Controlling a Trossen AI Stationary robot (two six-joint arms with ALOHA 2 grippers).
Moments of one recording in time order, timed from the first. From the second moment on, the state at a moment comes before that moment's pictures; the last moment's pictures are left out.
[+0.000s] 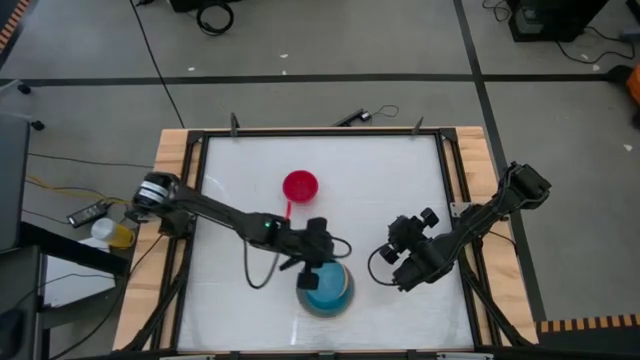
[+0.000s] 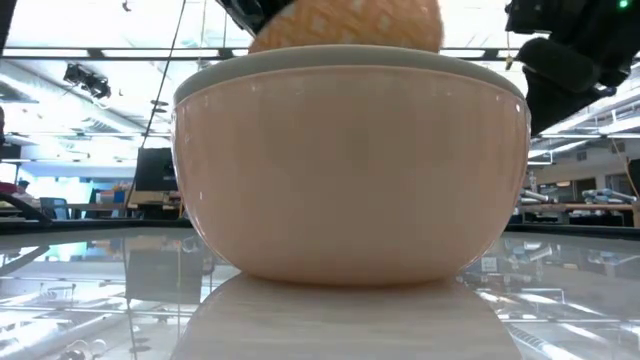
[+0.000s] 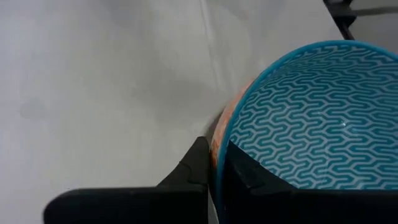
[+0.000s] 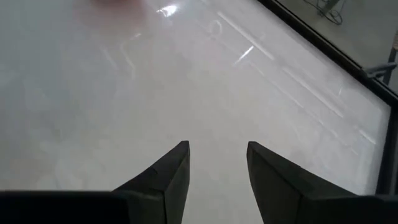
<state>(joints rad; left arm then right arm) -0.27 1.77 1.26 -0.22 -0.10 -0.09 0.61 1.56 1.01 -1.23 0.81 1.48</state>
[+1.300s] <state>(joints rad) 0.05 1.68 1.19 -0.62 -0.29 0.04 0.62 1.56 0.84 -1.01 0.80 1.54</state>
